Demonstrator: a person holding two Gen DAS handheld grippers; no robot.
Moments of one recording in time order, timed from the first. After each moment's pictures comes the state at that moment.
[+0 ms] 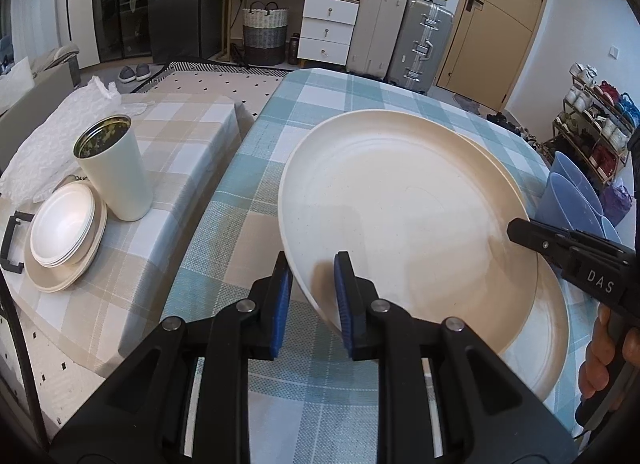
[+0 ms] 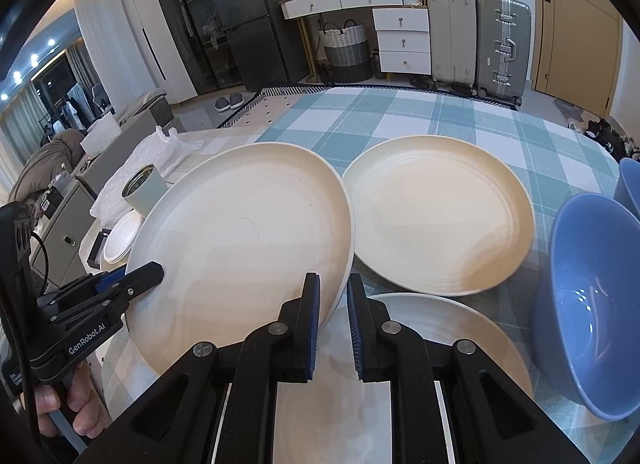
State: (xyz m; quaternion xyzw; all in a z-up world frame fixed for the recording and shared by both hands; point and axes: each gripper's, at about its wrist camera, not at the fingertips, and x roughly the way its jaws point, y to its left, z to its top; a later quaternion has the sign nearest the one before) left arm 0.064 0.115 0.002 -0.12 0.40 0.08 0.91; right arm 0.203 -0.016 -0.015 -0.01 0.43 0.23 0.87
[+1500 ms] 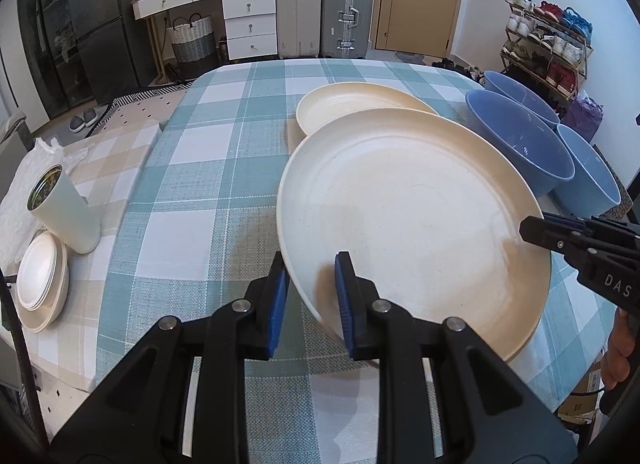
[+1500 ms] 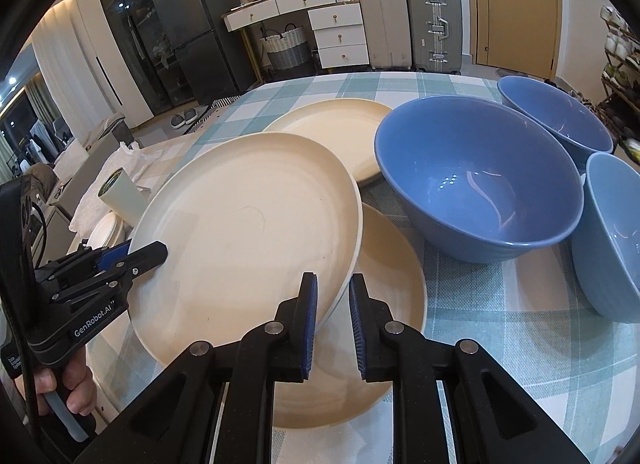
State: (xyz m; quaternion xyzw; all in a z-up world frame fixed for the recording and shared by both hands) left arm 0.060 0.004 0.002 -0.01 0.42 -0.02 0.91; right arm 0.118 -0.117 -0.019 0.03 0.44 0.14 0.89
